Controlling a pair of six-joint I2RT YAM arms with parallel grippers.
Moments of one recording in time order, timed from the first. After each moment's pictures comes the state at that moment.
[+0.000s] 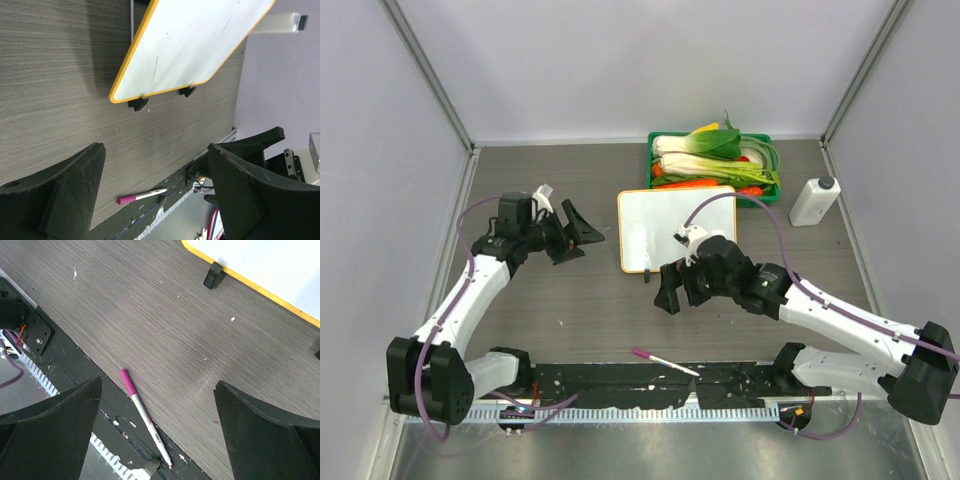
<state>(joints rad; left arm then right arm) -0.18 1.16 0.85 -0.40 0.56 -0.75 0.88 1.05 0.80 -0.46 -0.11 0.44</state>
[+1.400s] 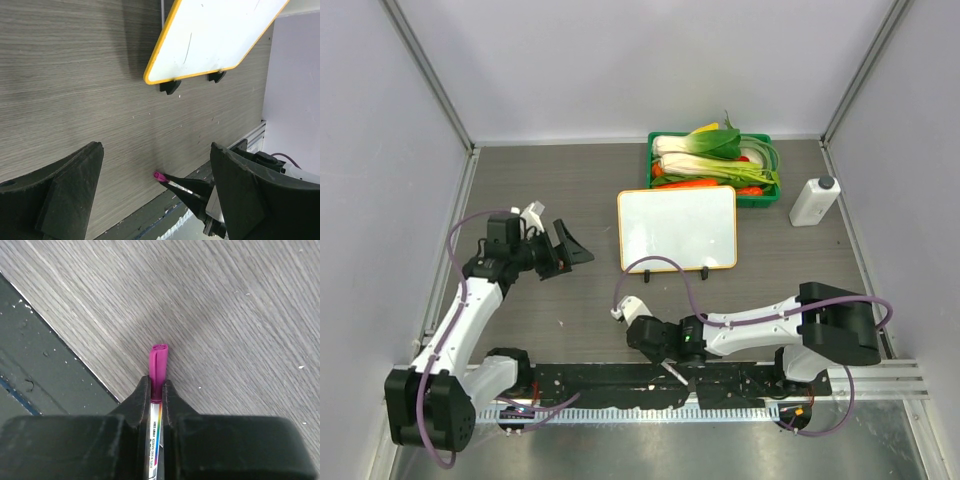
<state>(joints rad) -0.10 1.03 0.71 -0.45 0.59 -0.58 1.42 1.53 0.74 -0.20 0.29 0.44</state>
